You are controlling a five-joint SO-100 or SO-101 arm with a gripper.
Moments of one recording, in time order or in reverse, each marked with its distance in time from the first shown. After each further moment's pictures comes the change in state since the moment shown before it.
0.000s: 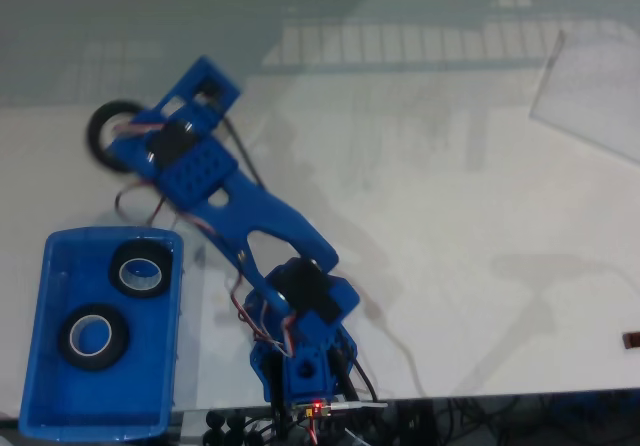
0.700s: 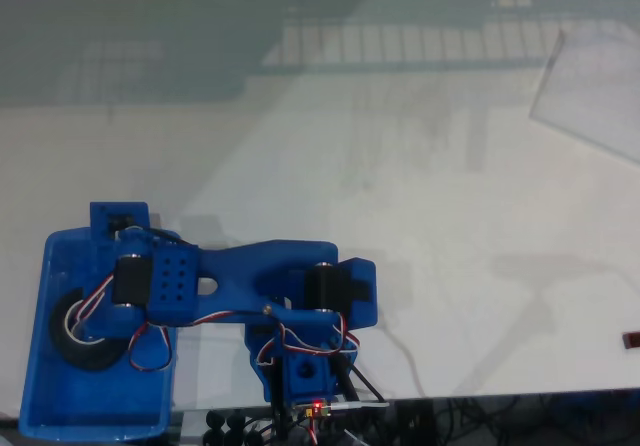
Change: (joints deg) arm -42.0 7.5 16.7 4.5 1.1
